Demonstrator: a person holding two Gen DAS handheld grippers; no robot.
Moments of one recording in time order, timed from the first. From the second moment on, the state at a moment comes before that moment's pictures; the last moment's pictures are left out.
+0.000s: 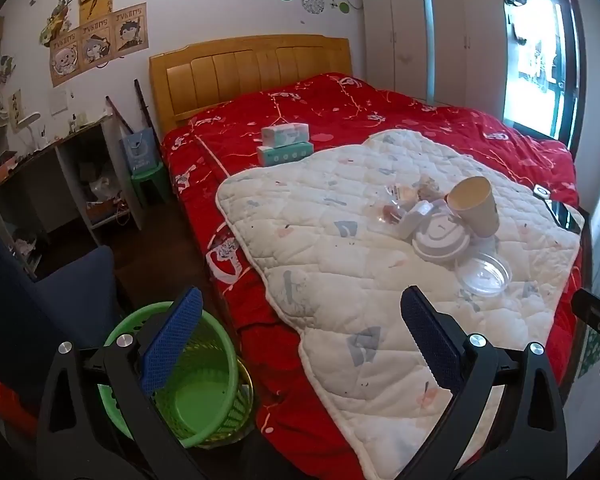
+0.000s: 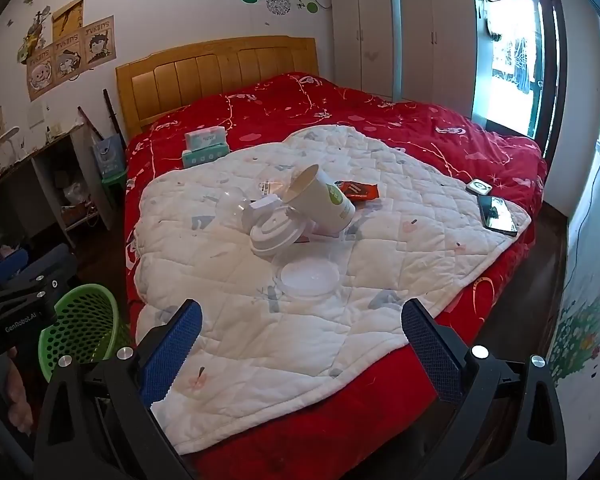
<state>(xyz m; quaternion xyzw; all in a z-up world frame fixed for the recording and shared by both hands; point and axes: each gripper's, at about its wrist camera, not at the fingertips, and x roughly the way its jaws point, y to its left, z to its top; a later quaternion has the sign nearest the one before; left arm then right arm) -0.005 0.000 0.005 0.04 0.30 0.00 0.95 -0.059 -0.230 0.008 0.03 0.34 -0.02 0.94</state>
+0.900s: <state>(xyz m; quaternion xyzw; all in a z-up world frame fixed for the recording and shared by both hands) -0.009 0.006 0.007 0.03 0.30 0.00 0.95 -0.061 -0.230 0.009 0.03 0.34 -0.02 0.94</state>
